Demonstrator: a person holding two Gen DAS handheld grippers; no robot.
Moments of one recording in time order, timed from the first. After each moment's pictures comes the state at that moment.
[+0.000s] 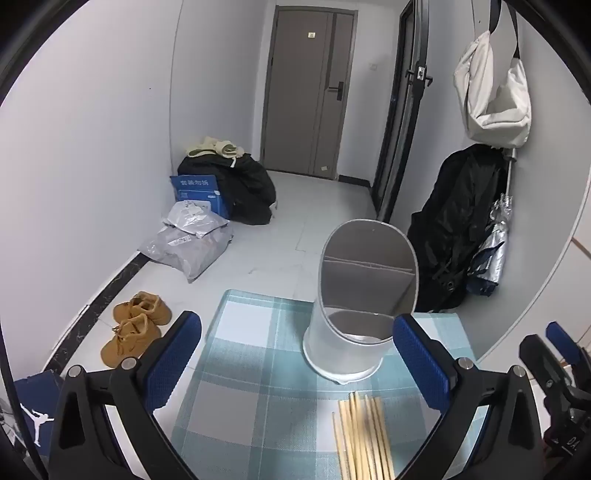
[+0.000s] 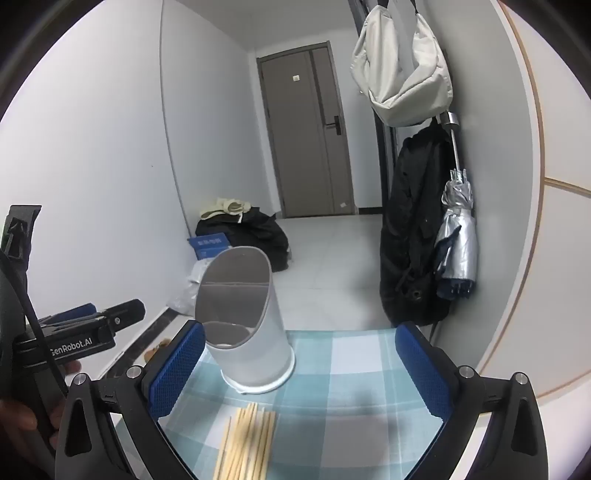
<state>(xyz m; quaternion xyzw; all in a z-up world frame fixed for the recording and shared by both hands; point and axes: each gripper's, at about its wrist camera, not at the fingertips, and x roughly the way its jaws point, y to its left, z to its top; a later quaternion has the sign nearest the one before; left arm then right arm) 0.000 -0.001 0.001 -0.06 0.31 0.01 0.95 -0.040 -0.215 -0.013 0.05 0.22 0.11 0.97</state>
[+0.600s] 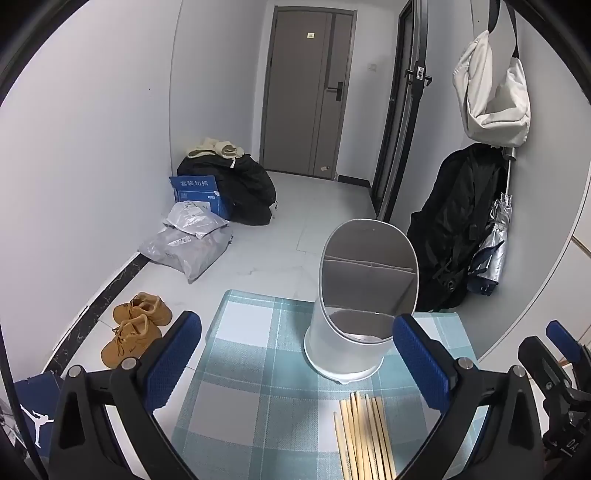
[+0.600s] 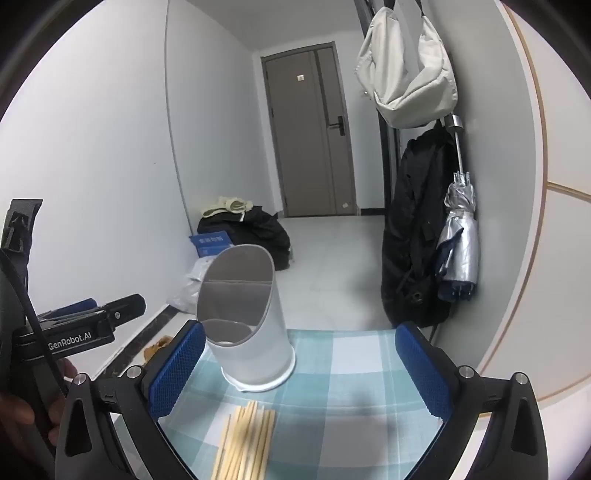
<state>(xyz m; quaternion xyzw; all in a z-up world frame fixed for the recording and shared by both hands) -0.002 0.004 0.000 -0.06 0.30 0.01 0.95 -0.038 -0.214 -0.014 0.04 0.21 0.11 0.97</state>
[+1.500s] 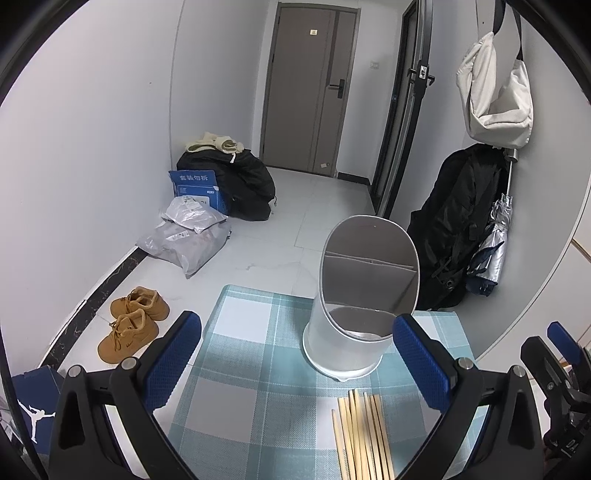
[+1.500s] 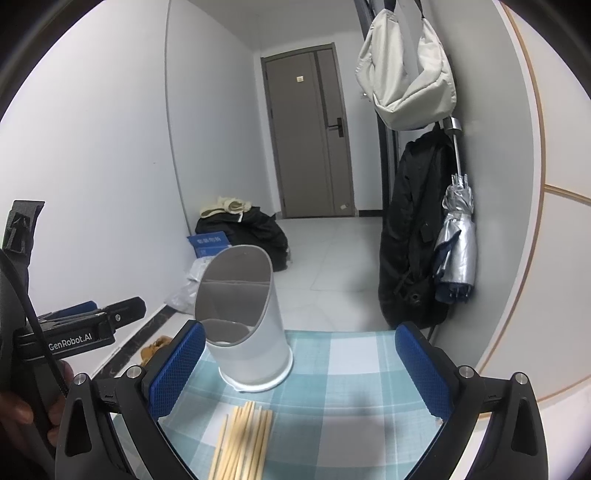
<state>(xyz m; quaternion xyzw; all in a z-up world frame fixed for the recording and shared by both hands) 0.000 0.006 0.000 -0.07 0.31 0.01 0.95 -0.040 -0.213 -0.013 0.04 0.21 0.11 0.97</state>
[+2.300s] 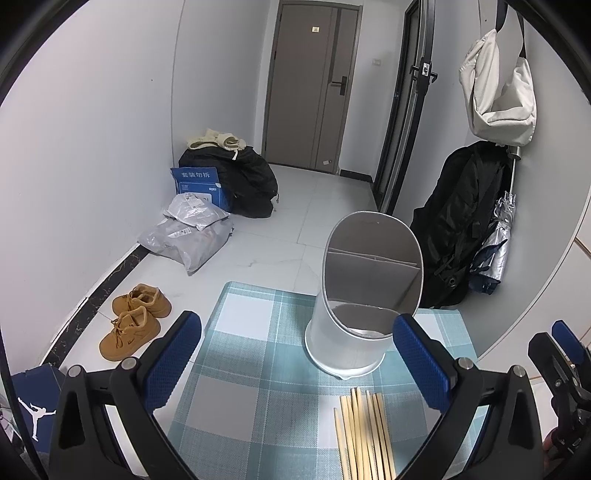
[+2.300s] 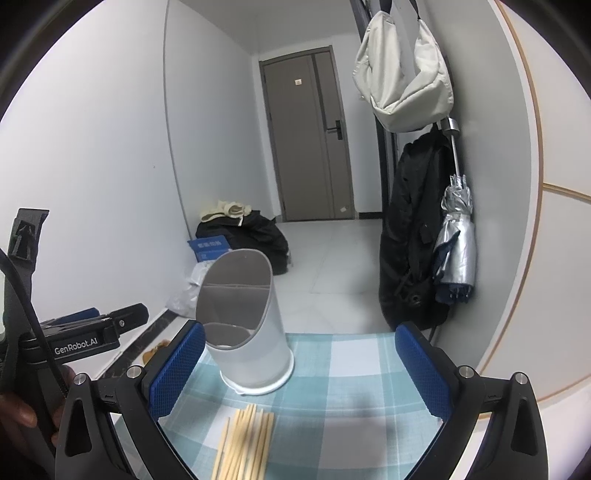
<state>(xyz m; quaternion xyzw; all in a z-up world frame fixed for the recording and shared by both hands) 0.002 0.006 -0.002 -0.07 0.32 0.01 0.95 -0.041 -0.214 -0.013 0.05 0.20 0.11 0.97</state>
